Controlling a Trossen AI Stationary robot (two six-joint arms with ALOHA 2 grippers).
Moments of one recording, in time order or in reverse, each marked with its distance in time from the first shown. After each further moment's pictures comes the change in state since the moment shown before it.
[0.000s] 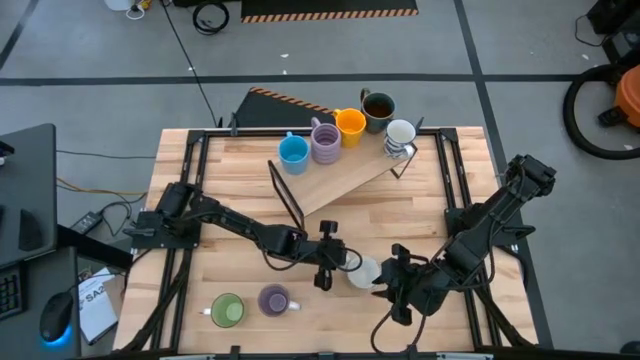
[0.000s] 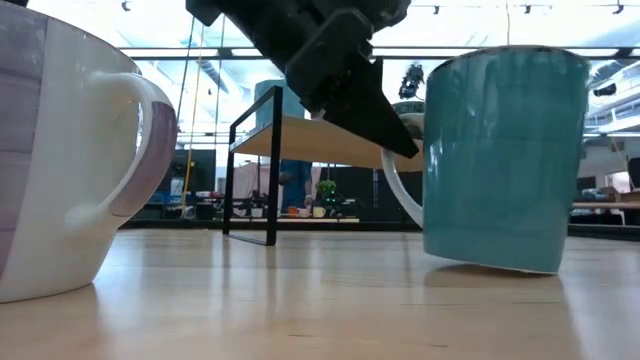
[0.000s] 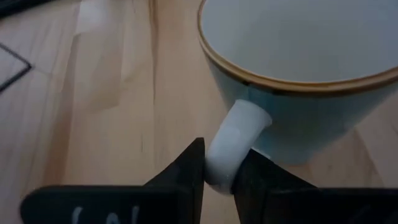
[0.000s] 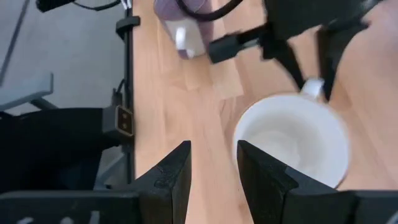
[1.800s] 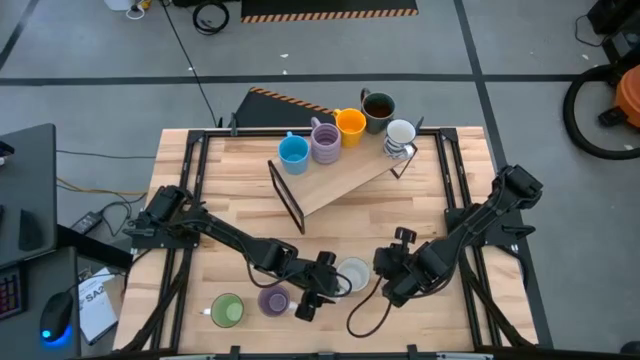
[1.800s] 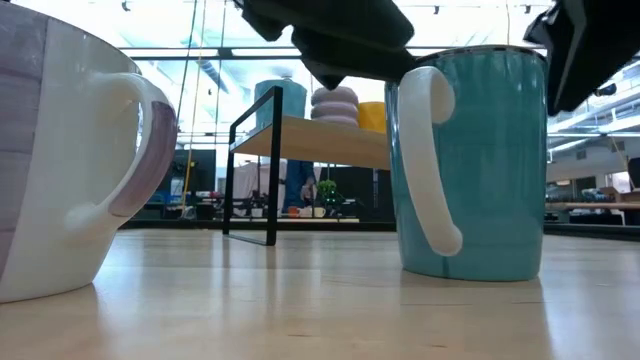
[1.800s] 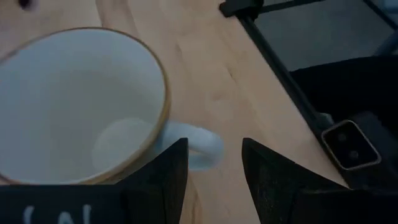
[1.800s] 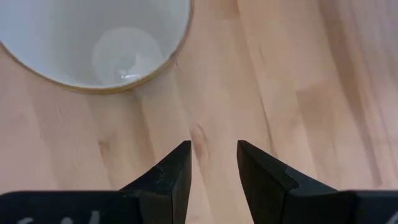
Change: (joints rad) left arm -0.124 -0.053 0.000 0.007 0.332 -0.113; right arm -0.108 0.156 0.053 -0.480 -0.020 0.042
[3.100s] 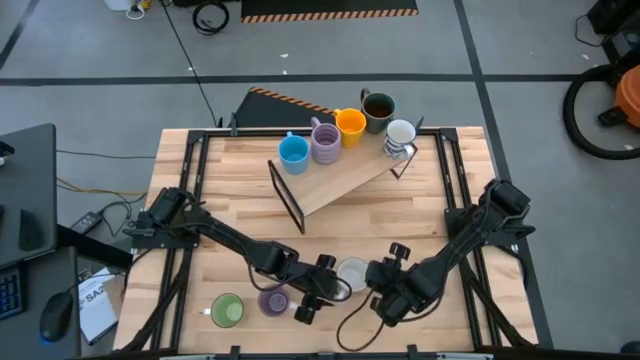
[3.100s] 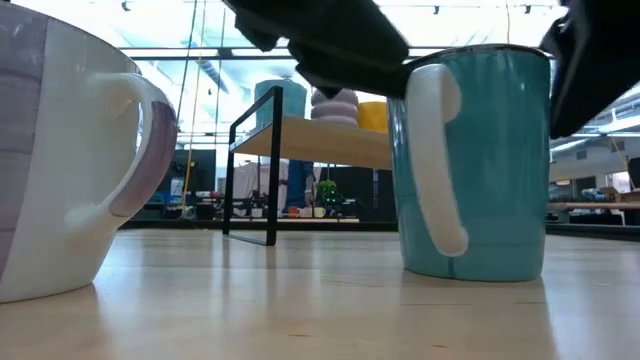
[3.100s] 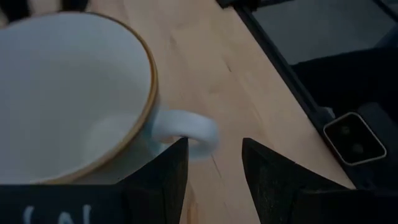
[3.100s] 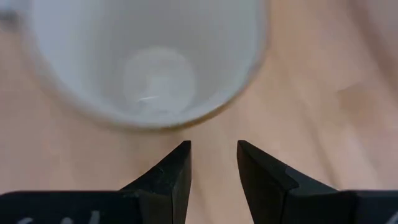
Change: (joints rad) left arm -0.012 0.023 0.000 0.010 -0.008 0.006; right arm 0.047 0.165 0.058 0.081 0.081 0.173
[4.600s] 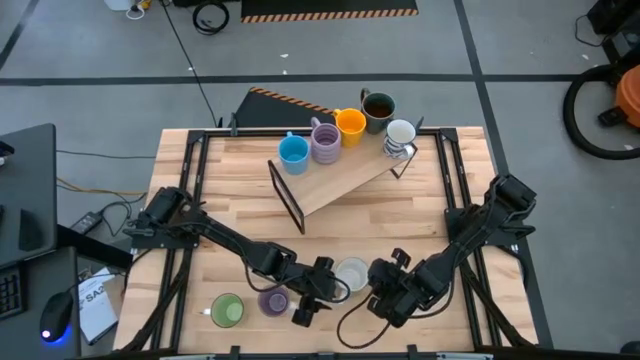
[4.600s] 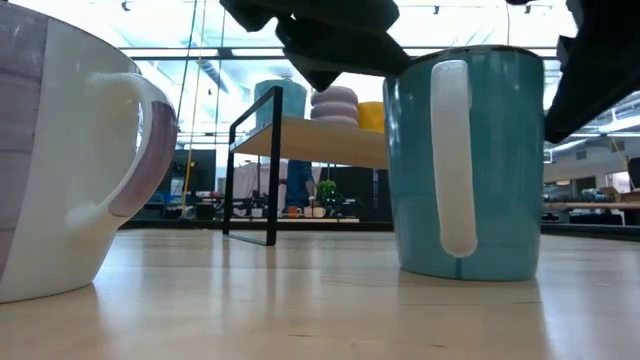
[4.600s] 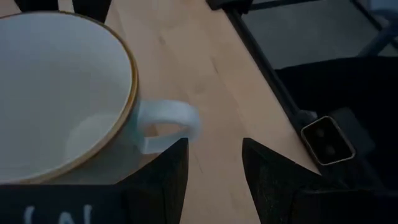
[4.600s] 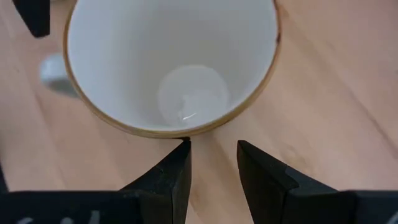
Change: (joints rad) left arm -0.012 -0.019 0.000 -0.022 0.021 -0.061; right arm 0.019 -0.065 -0.126 0.255 0.017 0.155
